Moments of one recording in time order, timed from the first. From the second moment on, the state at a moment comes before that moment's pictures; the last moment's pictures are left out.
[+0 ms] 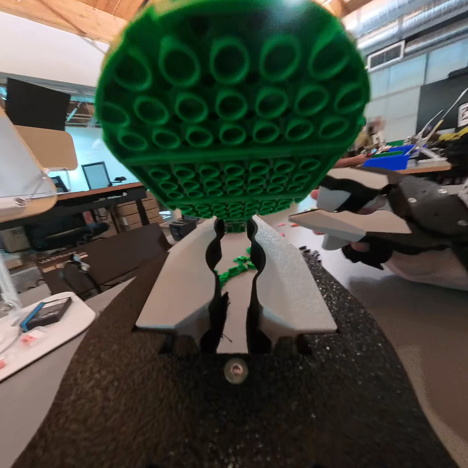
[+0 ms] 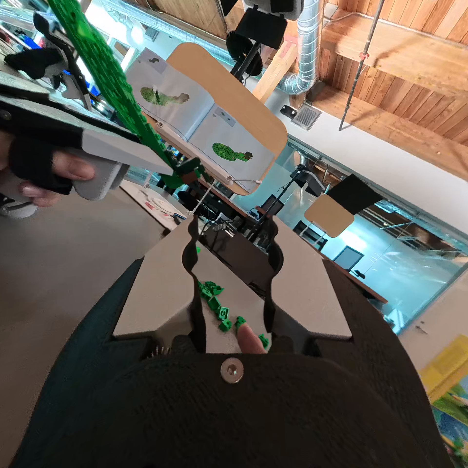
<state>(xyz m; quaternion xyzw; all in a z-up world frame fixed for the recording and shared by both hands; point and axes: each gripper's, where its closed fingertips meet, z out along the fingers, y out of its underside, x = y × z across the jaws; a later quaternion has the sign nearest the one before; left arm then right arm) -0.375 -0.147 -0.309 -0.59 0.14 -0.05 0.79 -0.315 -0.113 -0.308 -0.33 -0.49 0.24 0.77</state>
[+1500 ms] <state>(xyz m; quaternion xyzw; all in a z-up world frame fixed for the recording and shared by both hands) -0.363 -0.105 -0.336 -0.60 0.05 -0.68 0.41 -0.371 -0.108 -0.326 -0.25 -0.58 0.27 0.73</state>
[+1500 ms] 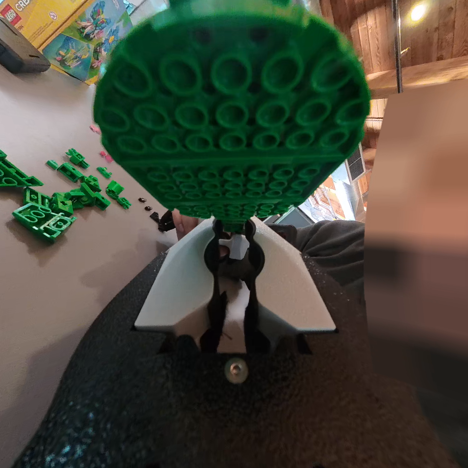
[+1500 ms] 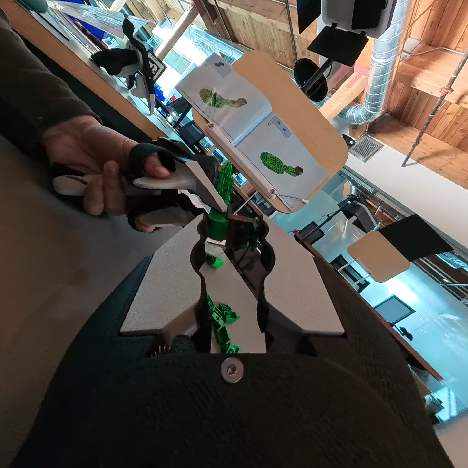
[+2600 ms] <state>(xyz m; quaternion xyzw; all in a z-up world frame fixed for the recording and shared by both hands) -0.366 -0.102 -0.338 -0.62 0.06 -0.61 0.49 -0.374 -0.108 -0.330 -0.31 -0.58 0.24 0.72</state>
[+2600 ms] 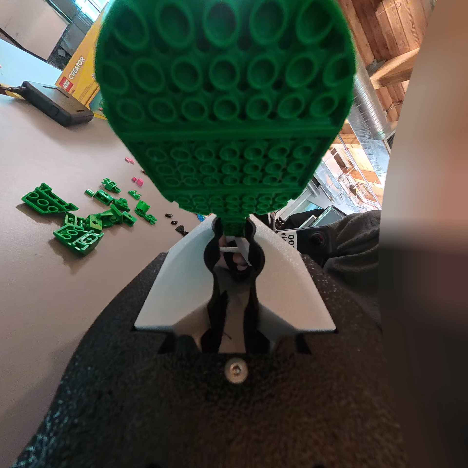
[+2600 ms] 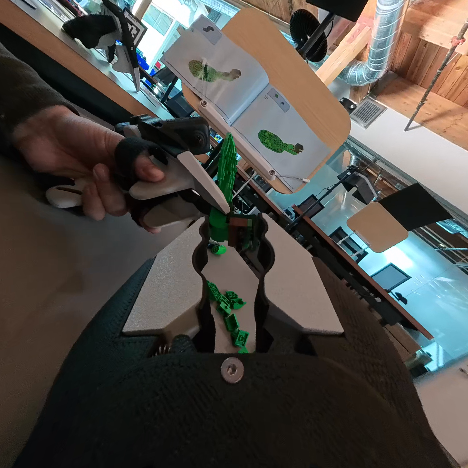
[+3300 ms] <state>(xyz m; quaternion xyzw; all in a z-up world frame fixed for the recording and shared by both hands) -0.359 -0.102 -0.341 -0.63 0.07 -0.63 0.45 -0.374 -0.105 -0.329 -0.31 -0.57 0.25 0.73</state>
